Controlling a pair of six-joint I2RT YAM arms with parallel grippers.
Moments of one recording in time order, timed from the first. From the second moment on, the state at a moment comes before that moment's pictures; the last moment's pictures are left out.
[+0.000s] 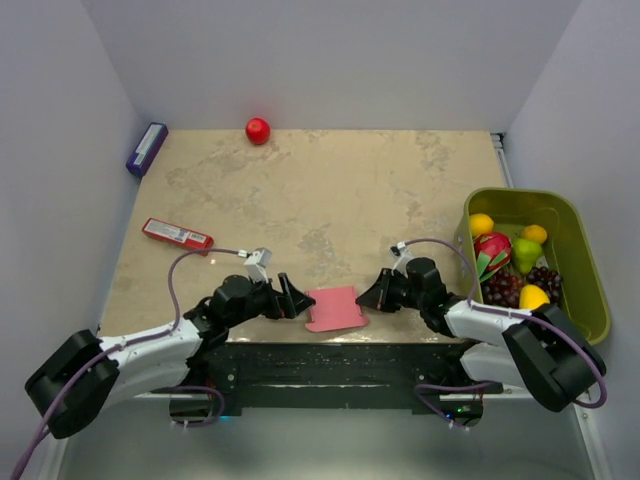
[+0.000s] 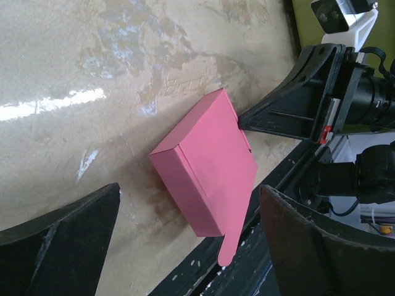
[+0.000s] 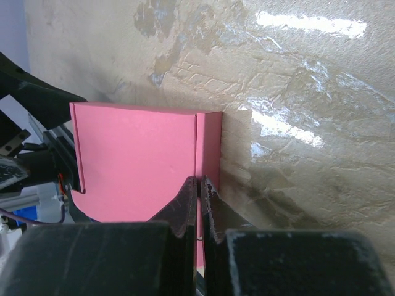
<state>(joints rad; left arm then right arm) -0.77 0.95 0.16 0.40 0.12 -0.83 0.54 1.22 0.21 0.40 -0.39 0.77</state>
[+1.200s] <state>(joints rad) -0.73 1.41 0.19 0.88 0.34 -1.10 0.96 0.87 0.50 0.05 0.00 0.36</state>
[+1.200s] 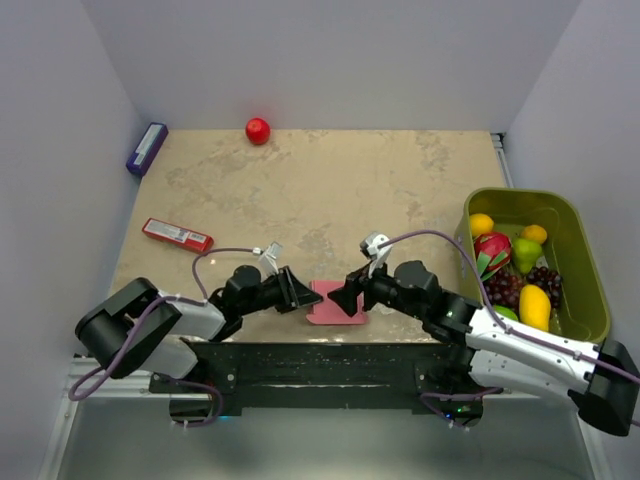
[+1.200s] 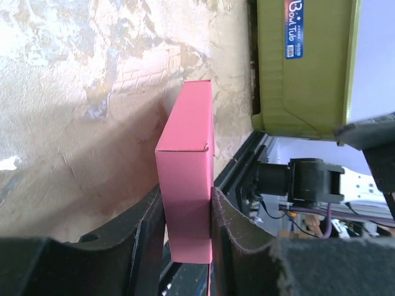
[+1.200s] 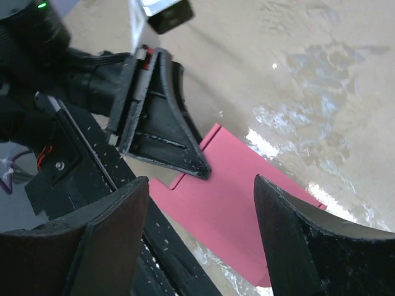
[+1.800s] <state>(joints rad) -0.45 1.15 0.06 0.77 0.71 -1.34 1.59 1.23 0.64 0.00 0.70 0.08</state>
